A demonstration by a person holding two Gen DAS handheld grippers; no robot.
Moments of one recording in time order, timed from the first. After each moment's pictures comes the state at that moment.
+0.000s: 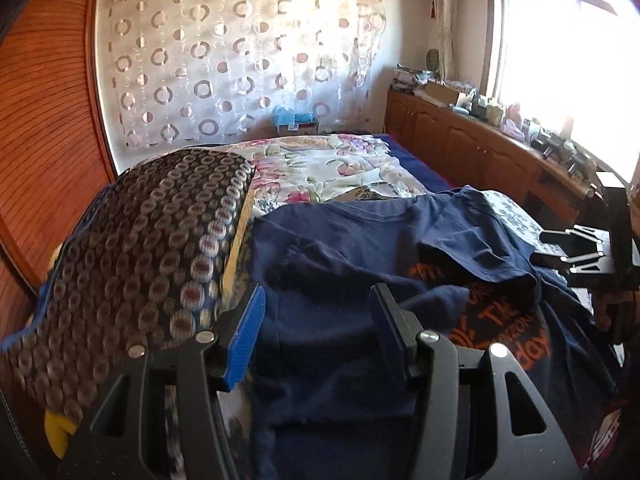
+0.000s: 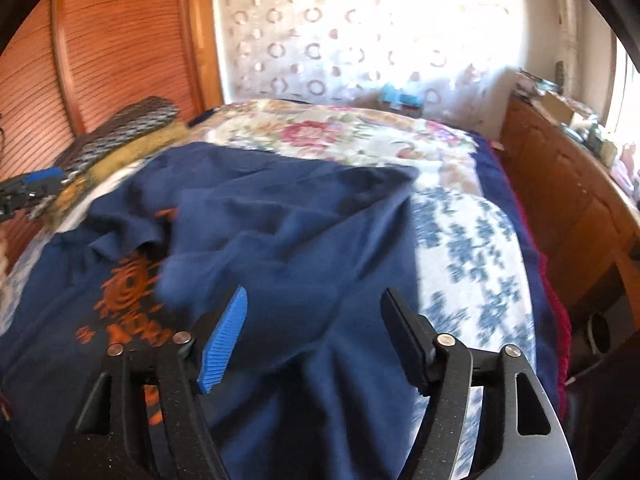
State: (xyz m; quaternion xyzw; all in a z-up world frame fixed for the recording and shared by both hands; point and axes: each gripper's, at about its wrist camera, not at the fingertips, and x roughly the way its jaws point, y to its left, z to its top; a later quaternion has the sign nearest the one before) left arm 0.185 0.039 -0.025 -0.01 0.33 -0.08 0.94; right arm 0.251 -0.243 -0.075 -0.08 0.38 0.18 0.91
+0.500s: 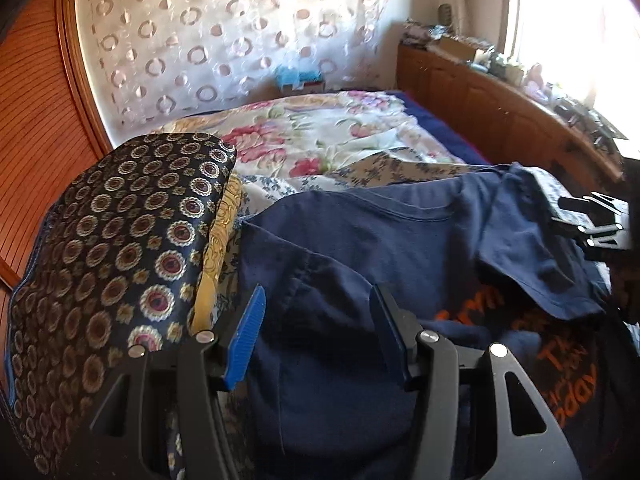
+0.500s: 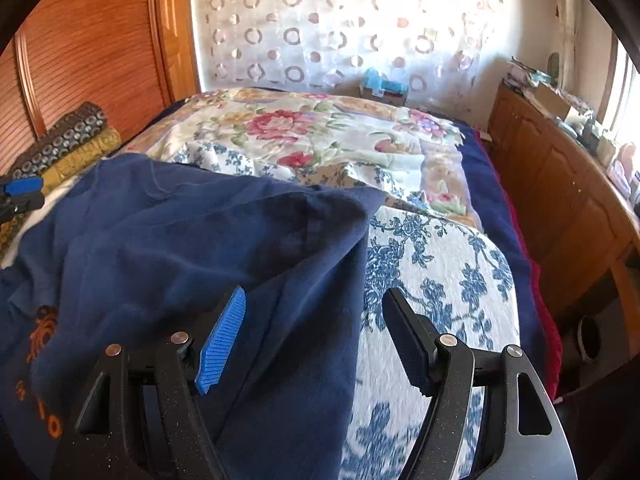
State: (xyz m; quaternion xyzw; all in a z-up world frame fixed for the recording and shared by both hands) left arm 0.282 0.019 -0.061 0.03 0.41 -0.06 0.91; right arm 0.342 -0.254 -0.097 -0.10 0.39 0.17 0.90
